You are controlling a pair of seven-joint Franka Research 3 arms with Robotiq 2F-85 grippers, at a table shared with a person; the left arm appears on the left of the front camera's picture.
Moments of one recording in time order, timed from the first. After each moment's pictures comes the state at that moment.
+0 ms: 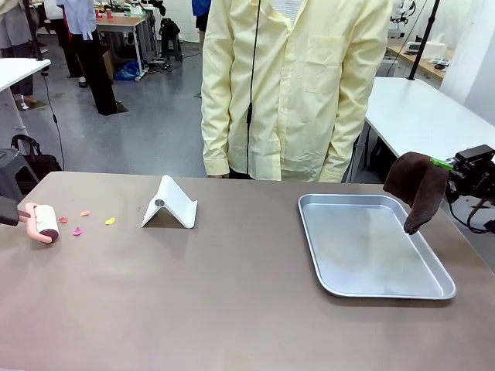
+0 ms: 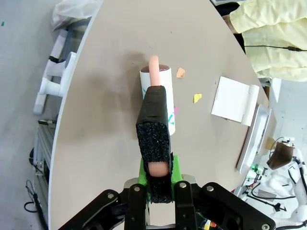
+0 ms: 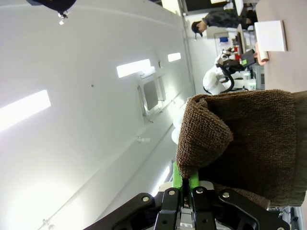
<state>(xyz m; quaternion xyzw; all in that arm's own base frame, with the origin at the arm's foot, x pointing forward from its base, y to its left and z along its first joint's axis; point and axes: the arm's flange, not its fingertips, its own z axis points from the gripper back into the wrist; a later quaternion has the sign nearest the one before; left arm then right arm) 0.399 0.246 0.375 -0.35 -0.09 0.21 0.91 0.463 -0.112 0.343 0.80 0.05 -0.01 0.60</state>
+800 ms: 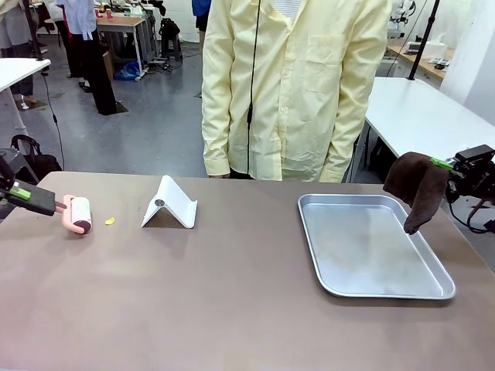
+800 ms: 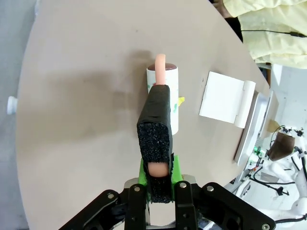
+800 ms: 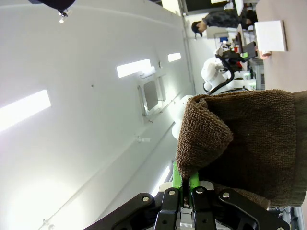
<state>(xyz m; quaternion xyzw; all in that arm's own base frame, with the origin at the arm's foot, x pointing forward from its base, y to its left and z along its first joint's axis) 0.463 0.198 0.371 -0.36 -0.05 0.17 0.92 0.463 -0.112 0.343 0.80 0.05 -0.01 0.60</state>
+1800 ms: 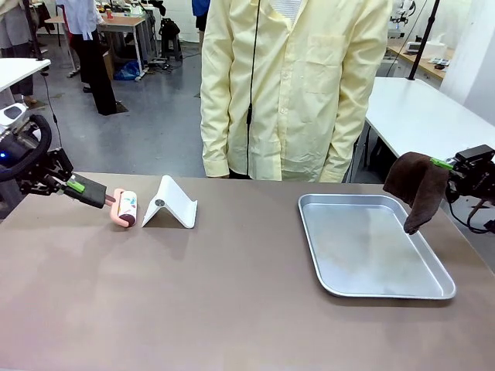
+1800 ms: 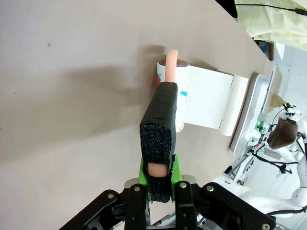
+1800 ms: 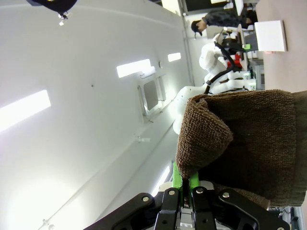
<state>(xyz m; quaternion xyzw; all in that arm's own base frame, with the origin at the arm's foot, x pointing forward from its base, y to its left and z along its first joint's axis) 0.533 0.114 0.362 -0.37 0.02 0.11 0.92 0.463 -0.112 0.343 0.80 0.05 -0.01 0.60</state>
